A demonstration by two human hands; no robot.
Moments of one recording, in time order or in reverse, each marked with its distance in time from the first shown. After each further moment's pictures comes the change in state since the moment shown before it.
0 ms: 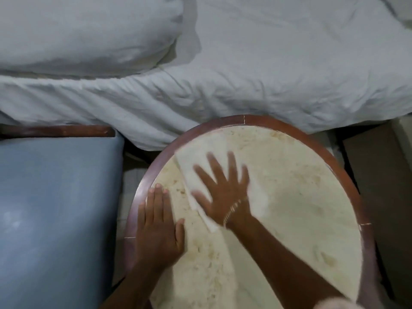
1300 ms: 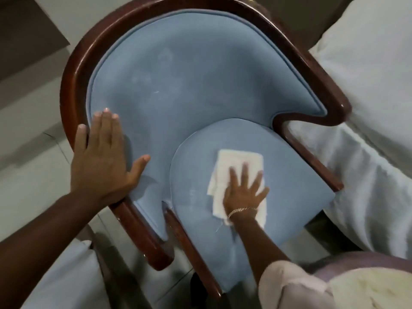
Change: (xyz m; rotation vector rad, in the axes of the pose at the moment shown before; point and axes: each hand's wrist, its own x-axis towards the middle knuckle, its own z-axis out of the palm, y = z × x) left_hand -0.264 -0.397 -0.289 0.305 0.204 -0.958; right_hand 0.019 -0.467 0.022 0.153 -0.227 -0.474
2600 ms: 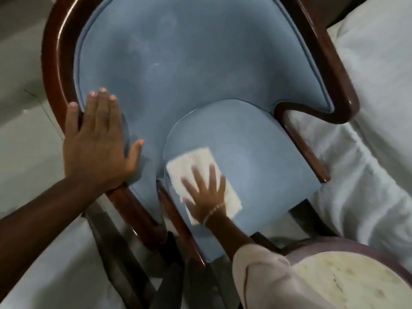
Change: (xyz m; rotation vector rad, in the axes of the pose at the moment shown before) left_hand 0.002 0.012 -0.008 0.022 -0.026 -0.033; right_hand -0.054 -0.029 0.005 -0.213 -0.291 -0.544
